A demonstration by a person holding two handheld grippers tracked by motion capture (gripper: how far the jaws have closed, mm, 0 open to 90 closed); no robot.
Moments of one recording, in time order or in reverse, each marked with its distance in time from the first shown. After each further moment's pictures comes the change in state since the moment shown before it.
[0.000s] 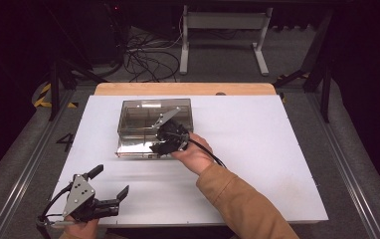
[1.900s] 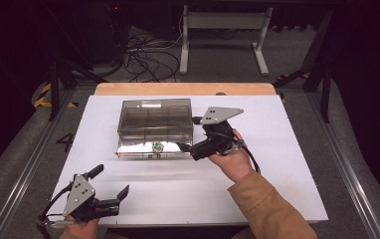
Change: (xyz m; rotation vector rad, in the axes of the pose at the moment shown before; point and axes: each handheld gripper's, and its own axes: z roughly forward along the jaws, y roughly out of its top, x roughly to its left) left arm 0.000 0.000 0.001 0.000 0.000 0.000; right arm 0.000 -0.044 -0.125 -0.348 -0.064 -0.001
